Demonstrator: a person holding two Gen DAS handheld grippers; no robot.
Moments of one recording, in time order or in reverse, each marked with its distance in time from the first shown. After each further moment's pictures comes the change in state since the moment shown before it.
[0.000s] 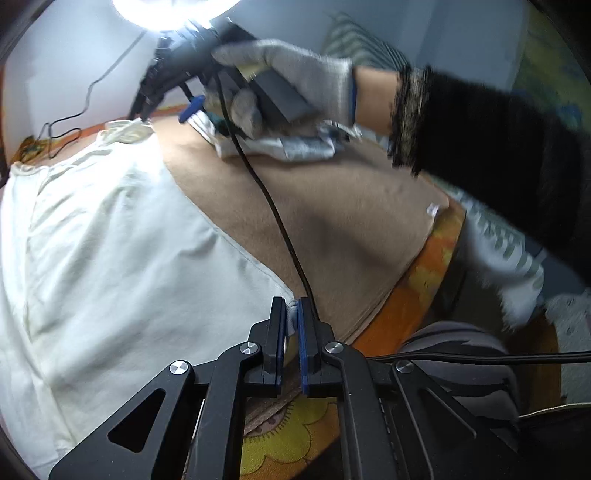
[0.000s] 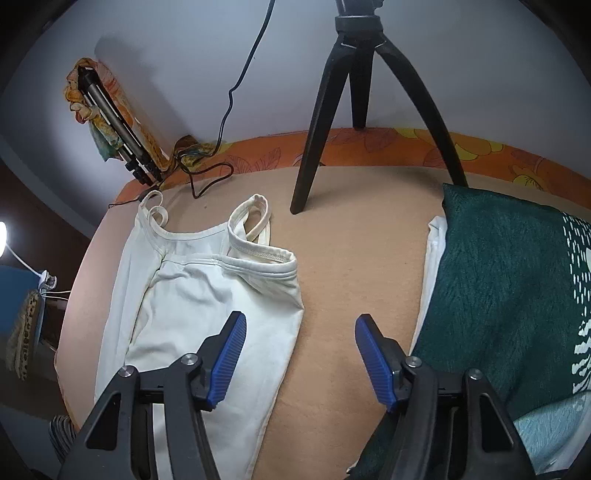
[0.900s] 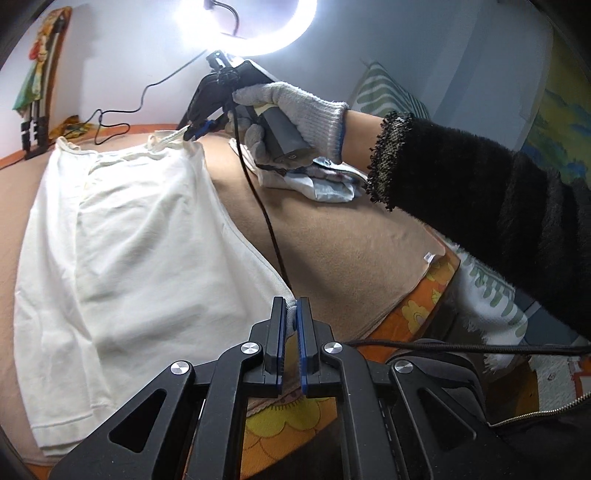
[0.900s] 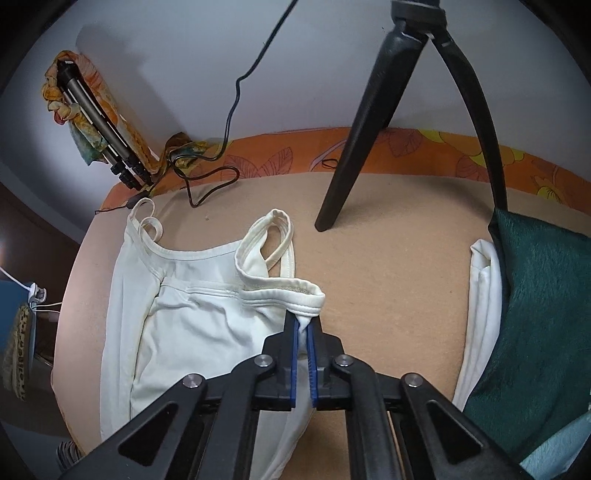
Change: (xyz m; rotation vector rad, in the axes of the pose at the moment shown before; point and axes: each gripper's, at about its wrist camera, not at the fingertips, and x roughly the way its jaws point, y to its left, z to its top) left arm -0.051 0.027 -0.013 -0.155 -0.134 -0.003; right arm 0.021 0.038 0.035 0.025 0.026 -0.055
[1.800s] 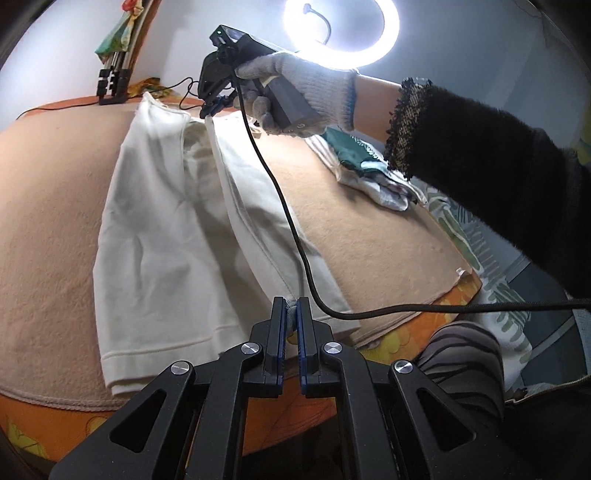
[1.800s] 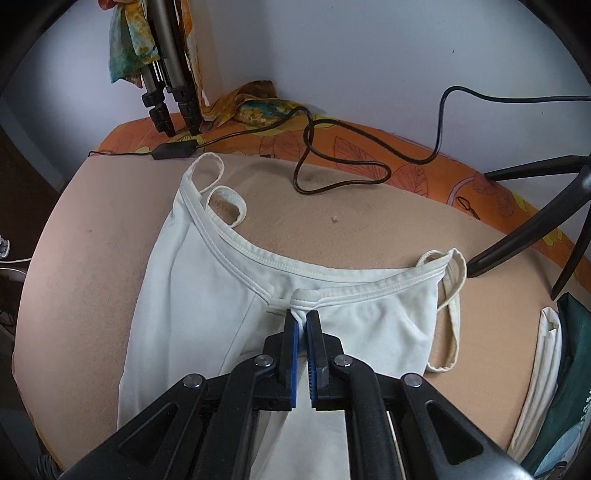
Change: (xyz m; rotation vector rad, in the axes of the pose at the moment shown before) left arm -0.043 0.070 -0.044 -0.179 -0.023 0.087; right arm 0.067 0.153 0.012 -0.202 0.085 -0.171
